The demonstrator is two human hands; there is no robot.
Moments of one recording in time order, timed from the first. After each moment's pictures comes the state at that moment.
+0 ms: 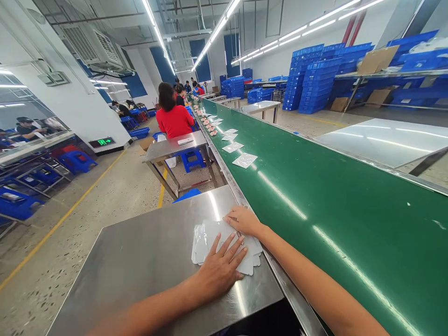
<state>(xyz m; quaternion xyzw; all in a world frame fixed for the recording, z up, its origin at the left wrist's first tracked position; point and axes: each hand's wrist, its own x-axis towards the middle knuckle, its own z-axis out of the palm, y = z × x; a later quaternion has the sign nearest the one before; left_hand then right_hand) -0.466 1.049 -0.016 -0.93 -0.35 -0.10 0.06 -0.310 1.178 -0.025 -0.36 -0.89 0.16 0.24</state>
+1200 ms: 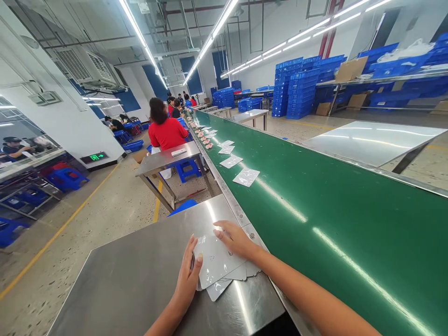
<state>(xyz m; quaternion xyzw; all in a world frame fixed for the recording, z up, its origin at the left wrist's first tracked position) -0.517 1.055 -0.042 -0.65 -0.61 -0.39 -0.24 -0.320 1.145 -0.011 -0.38 -0.80 0.31 0.35</state>
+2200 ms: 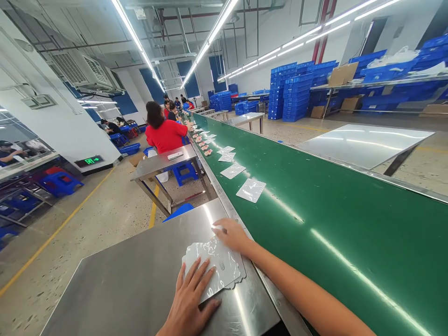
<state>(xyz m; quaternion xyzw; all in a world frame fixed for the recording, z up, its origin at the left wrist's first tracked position) -0.508 1.033 -0.031 -0.88 -0.44 -0.15 0.13 -0.313 1.176 -0.015 -0.44 -0.82 0.18 0.32</state>
